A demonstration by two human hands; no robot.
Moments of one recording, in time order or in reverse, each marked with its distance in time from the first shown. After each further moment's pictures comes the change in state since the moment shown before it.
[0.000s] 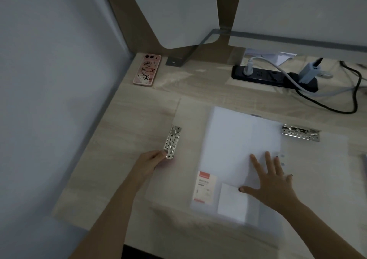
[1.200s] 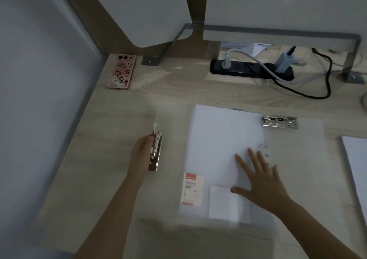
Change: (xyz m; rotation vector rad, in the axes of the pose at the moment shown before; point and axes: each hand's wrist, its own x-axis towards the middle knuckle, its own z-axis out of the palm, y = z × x) left_hand 0.026 0.029 0.036 -0.058 0.223 -0.001; right_hand -0.014 0.007 0.003 0.062 0.027 -0.080
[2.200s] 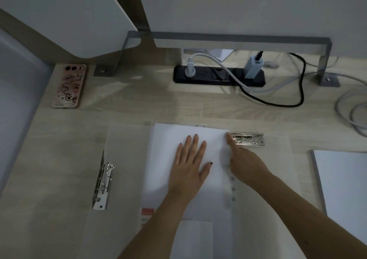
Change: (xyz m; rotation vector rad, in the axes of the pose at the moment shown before) left_hand -0.008 -0.025 0.207 1.235 -0.198 0.901; right_hand 0.091 0.077 -0.064 0.304 0.007 0.086
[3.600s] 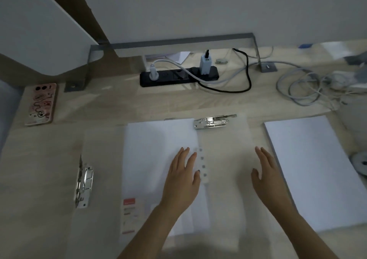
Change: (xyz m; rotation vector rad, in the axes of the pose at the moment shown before) left_hand -0.051 0.061 -0.059 -0.404 -0.251 0.022; right_hand -0.126 0.097 0.056 0.428 0.537 0.227
